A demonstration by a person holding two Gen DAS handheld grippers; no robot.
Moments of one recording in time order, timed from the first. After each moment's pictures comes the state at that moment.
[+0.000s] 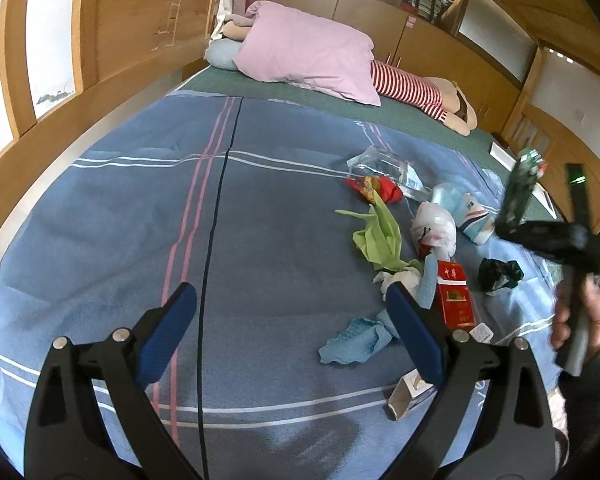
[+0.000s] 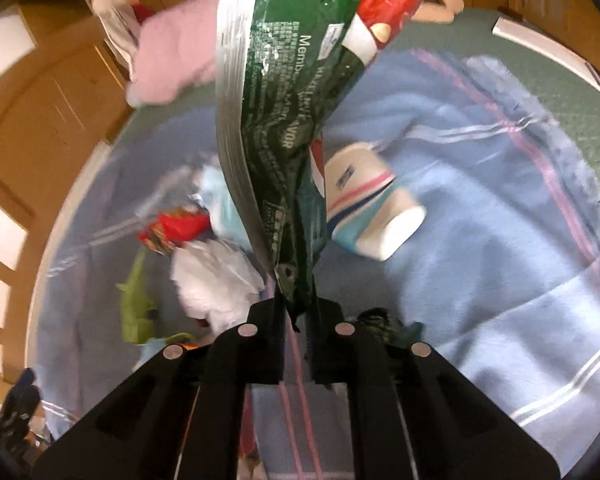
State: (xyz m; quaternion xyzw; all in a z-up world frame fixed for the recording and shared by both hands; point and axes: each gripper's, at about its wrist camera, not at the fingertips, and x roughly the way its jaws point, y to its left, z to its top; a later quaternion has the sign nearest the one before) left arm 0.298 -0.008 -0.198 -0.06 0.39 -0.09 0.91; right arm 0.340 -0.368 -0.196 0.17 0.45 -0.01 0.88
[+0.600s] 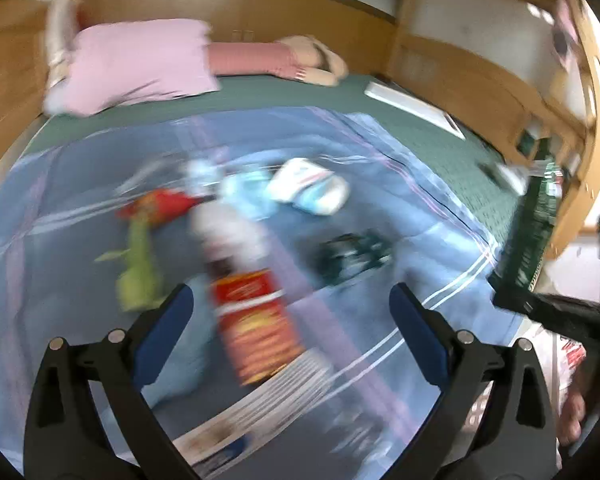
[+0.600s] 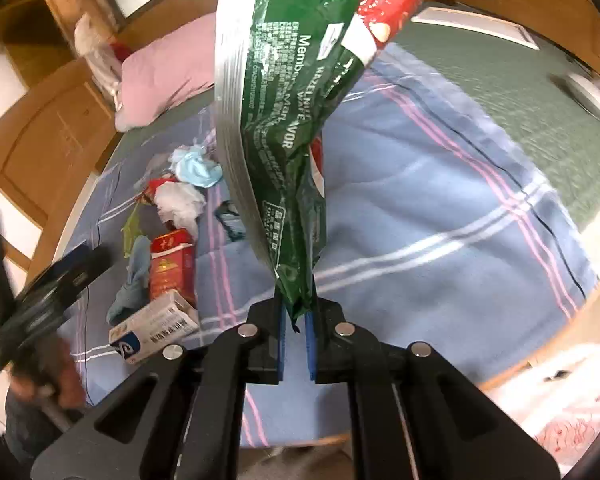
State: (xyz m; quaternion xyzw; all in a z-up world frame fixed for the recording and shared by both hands) left arm 0.305 -0.214 -0.186 0.05 0.38 -0.30 0.87; right arm 0.152 -0.435 -0.183 0.22 0.42 -0.06 0.88
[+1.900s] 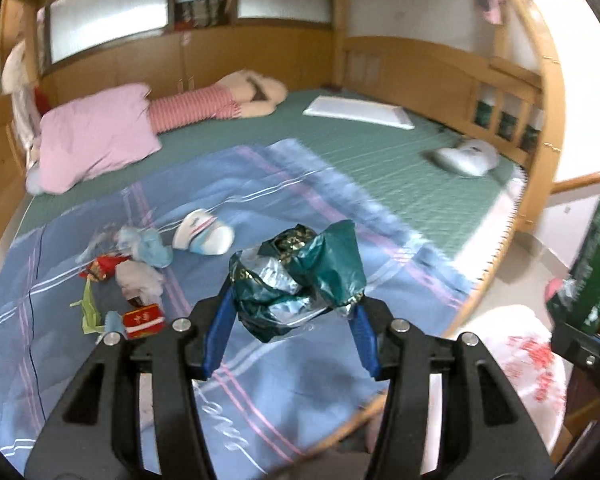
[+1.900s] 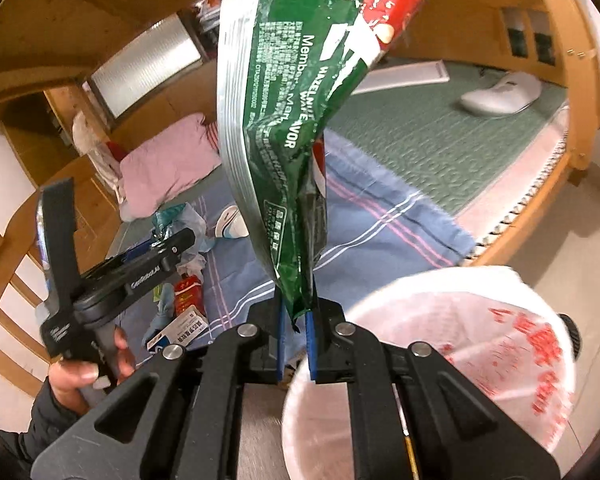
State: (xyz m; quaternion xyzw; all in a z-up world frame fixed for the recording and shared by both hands) left arm 0.153 -0.314 -0.099 0.12 0.31 -0.33 0.88; right arm -0.044 -0.456 -0.097 0.27 0.27 -0.15 0.91
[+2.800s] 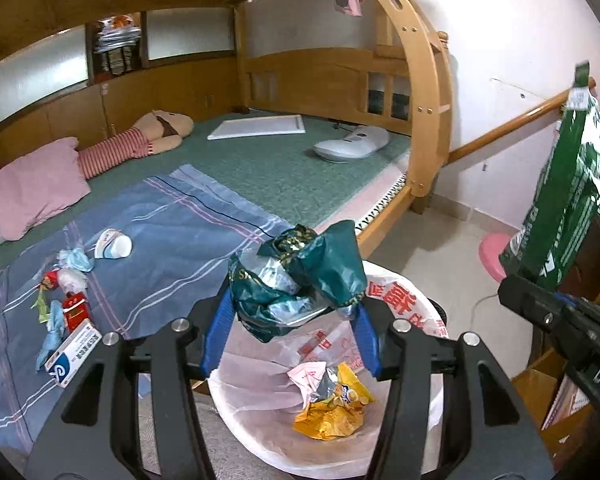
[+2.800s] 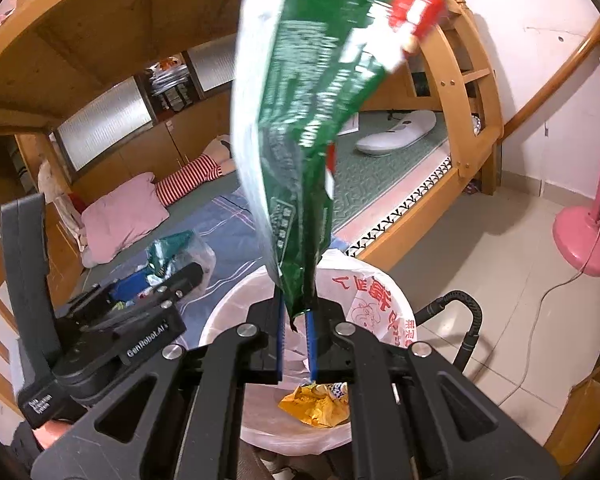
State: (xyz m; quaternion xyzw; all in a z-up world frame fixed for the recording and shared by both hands) left arm -0.059 -0.345 -0.088 0.15 0.25 -0.44 0.85; right arm -0.223 -0.436 -0.088 0.25 0.19 -0.27 0.91
